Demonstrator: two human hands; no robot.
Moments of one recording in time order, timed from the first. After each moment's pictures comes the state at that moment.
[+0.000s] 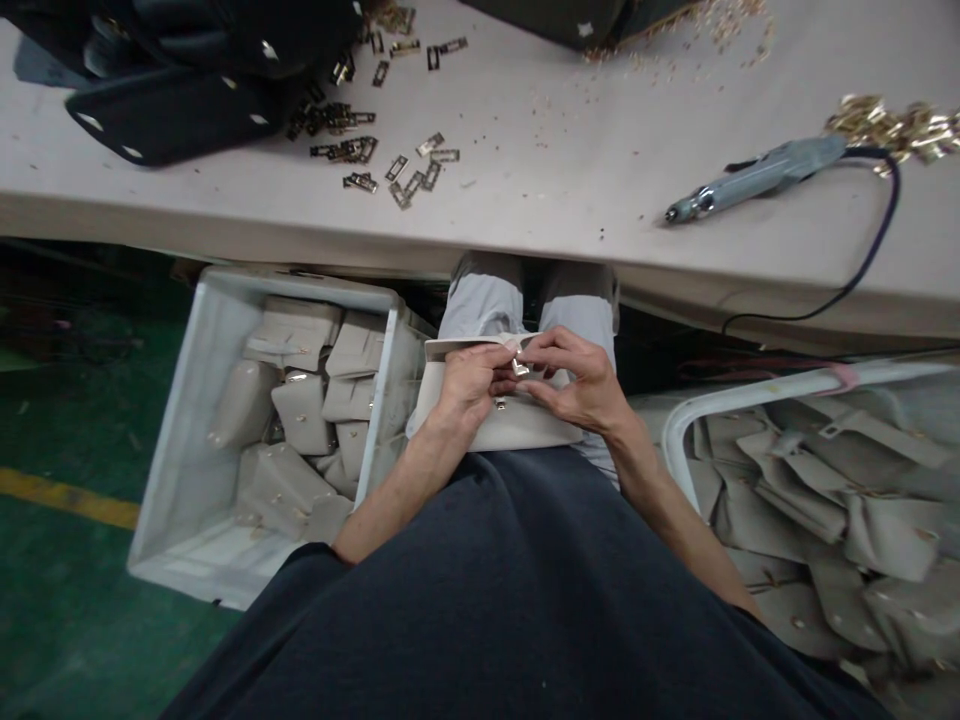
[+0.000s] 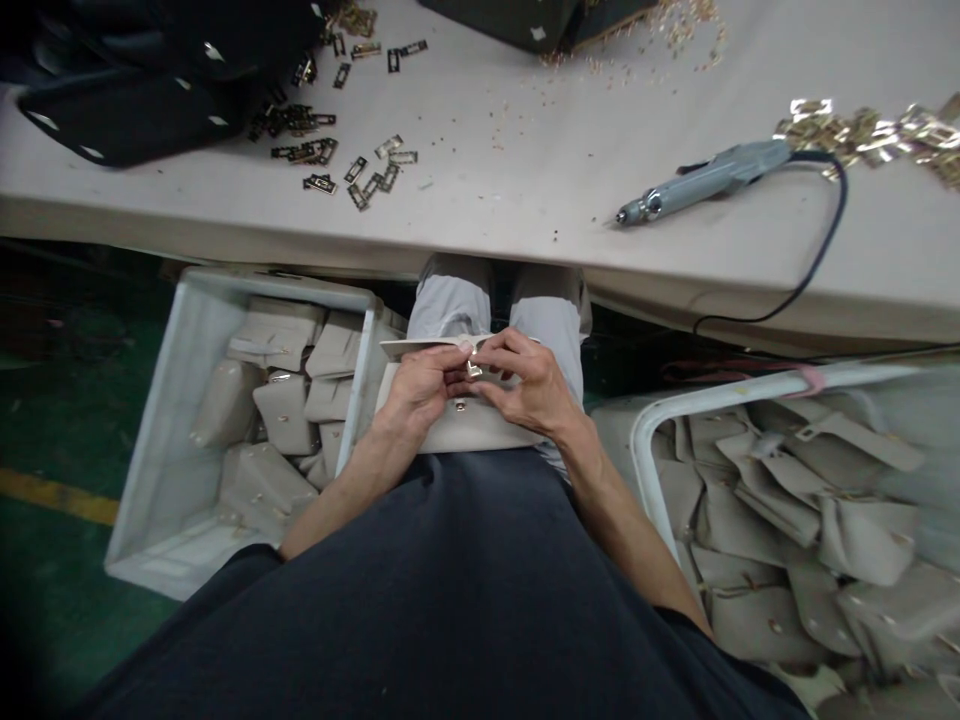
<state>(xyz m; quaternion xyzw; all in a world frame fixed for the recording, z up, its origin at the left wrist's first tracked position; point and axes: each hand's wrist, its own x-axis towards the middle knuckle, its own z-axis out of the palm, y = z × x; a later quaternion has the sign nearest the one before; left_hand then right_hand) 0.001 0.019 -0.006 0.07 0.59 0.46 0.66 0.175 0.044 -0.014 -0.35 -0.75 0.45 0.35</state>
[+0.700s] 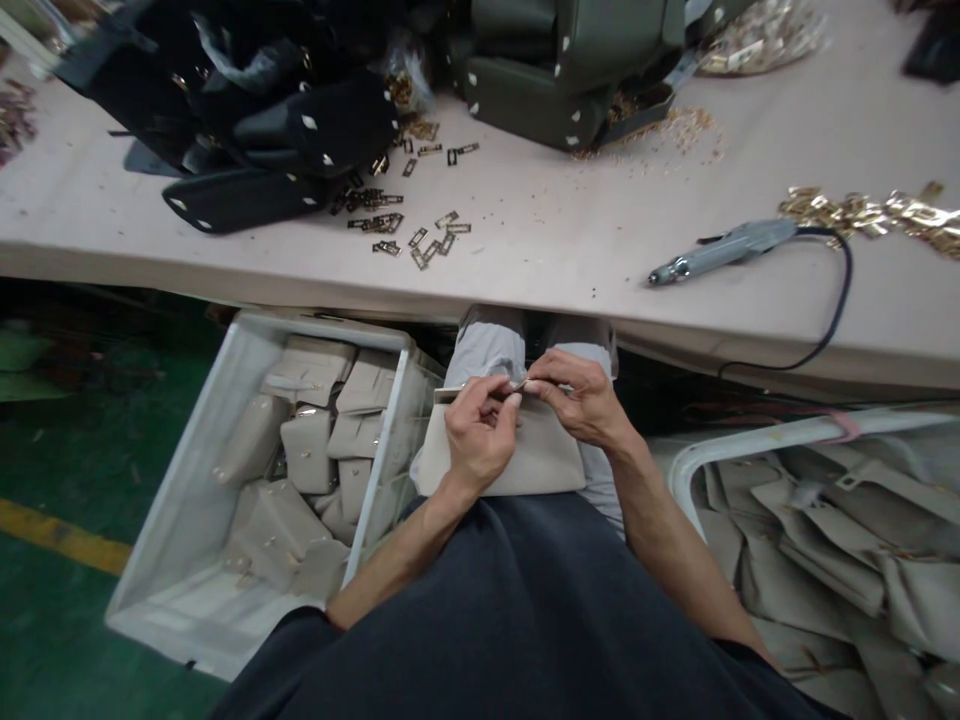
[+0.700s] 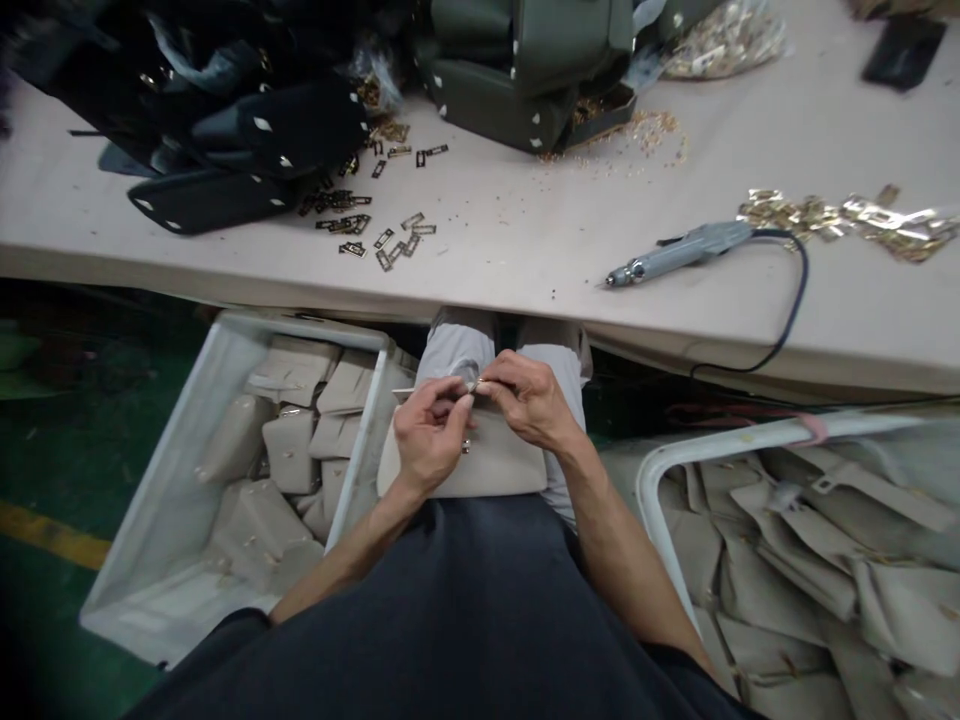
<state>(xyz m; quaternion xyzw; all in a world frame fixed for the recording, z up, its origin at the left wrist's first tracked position) 0.004 -0.009 0.014 0.36 0.64 0.54 0.42 0.163 0.084 0.014 -0.31 -0.77 0.43 0.37</state>
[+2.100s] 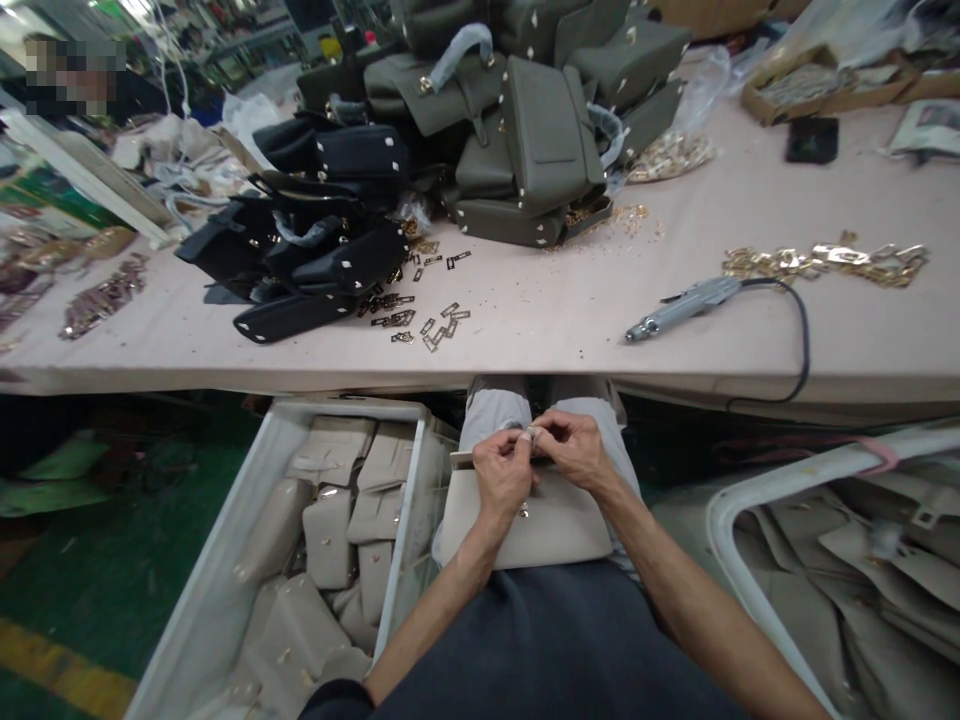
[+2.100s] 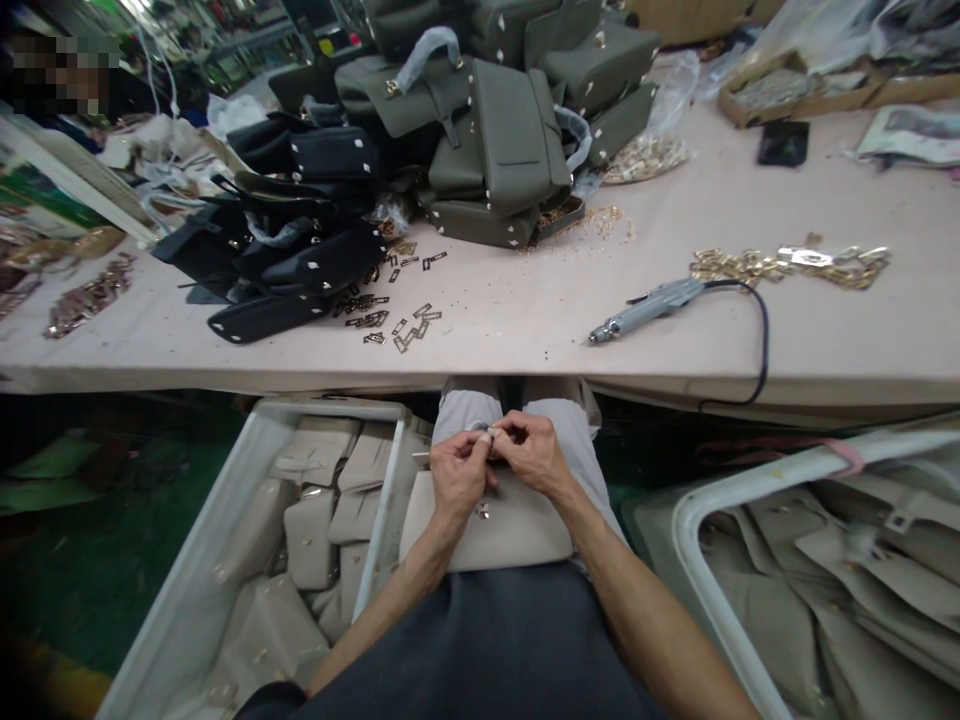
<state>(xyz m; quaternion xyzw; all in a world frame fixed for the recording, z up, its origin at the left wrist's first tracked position) 0.011 0.030 0.003 0.38 0.65 0.50 0.43 0.142 0.080 -0.025 -0.44 -0.59 0.55 0.41</state>
